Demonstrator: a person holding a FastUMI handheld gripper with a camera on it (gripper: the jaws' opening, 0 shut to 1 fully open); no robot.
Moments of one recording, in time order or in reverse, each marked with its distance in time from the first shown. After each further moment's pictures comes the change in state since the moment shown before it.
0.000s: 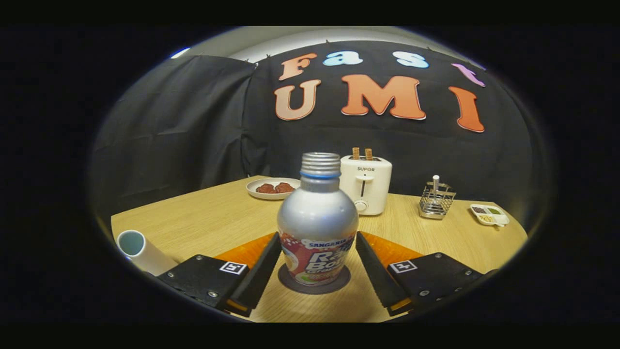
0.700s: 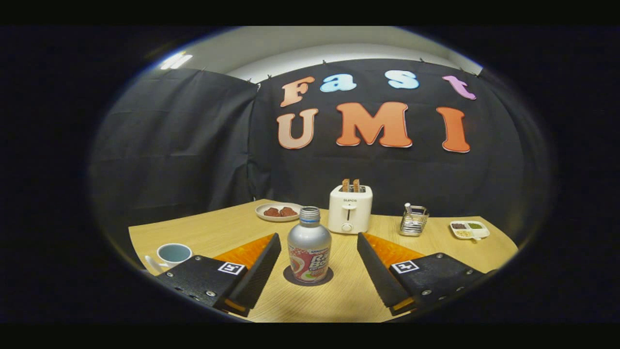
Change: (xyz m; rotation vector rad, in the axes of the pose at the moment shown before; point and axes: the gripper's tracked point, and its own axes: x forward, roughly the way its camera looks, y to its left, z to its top) arm -0.090 -0.026 0.064 0.023 -0.165 -0.003
